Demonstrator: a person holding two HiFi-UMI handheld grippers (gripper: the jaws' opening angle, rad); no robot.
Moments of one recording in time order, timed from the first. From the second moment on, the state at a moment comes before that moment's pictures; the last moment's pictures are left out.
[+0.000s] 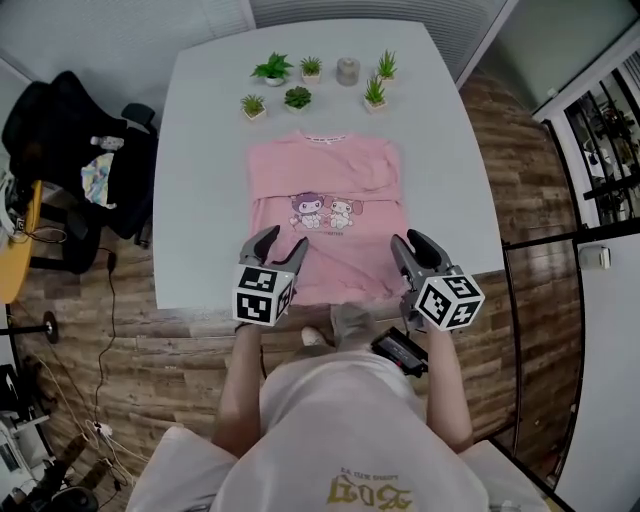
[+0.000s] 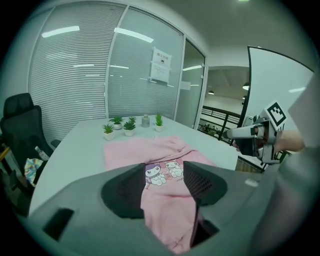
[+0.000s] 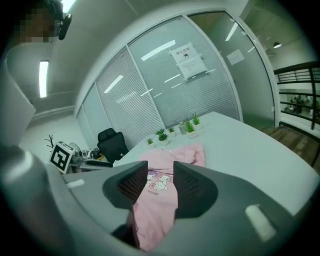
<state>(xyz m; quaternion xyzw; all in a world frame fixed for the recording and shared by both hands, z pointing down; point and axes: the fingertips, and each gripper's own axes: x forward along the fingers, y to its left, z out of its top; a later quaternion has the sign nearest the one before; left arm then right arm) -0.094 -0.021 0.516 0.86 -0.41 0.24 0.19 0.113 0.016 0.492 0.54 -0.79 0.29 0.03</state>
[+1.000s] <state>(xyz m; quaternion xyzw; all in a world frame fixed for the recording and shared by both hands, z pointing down) -0.151 0.112 0.588 0.82 -0.41 0.32 0.23 0.112 0.147 0.578 0.55 -0.76 0.35 0.08</state>
